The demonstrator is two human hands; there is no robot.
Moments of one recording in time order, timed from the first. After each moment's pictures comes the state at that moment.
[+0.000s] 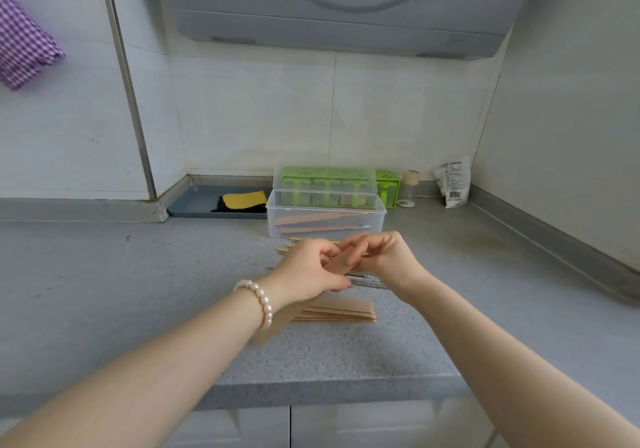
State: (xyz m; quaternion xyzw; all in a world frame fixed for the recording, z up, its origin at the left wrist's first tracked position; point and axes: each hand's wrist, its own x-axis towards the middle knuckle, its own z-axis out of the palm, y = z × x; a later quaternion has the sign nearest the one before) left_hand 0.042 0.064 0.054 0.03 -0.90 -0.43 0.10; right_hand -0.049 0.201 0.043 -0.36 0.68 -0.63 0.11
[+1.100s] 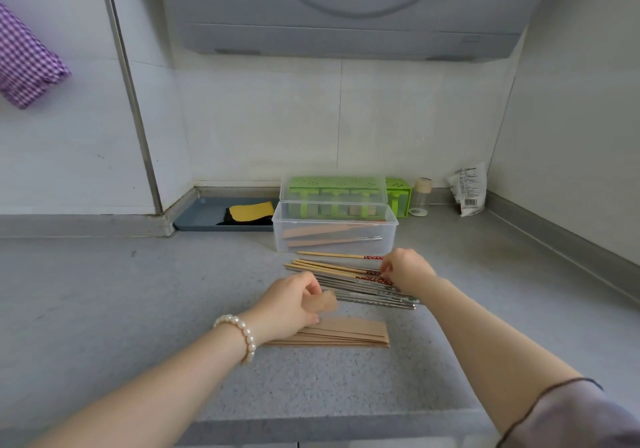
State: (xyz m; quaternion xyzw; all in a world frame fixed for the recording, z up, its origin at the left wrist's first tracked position) left_hand 0.035 0.027 0.020 0.09 -0.95 -0.29 0.04; right_hand -0.162 0.192 0.000 -0.25 0.96 -0.14 0.00
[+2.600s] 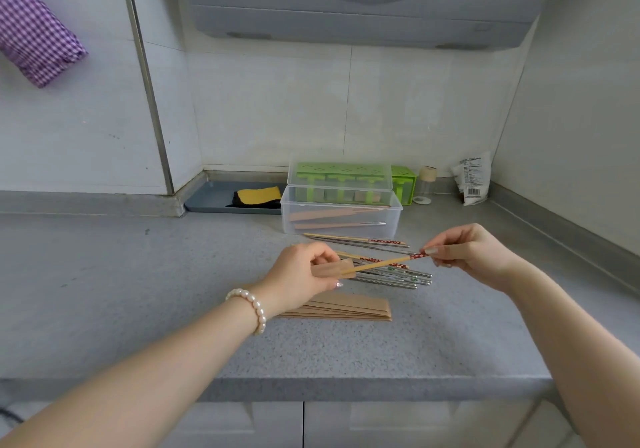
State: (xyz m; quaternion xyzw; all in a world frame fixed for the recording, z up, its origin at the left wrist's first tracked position) left_hand 0.053 0.038 0.033 0.03 -0.91 -0.38 0.15; right_hand -0.102 0.282 0.057 -0.31 0.73 -0.59 0.18
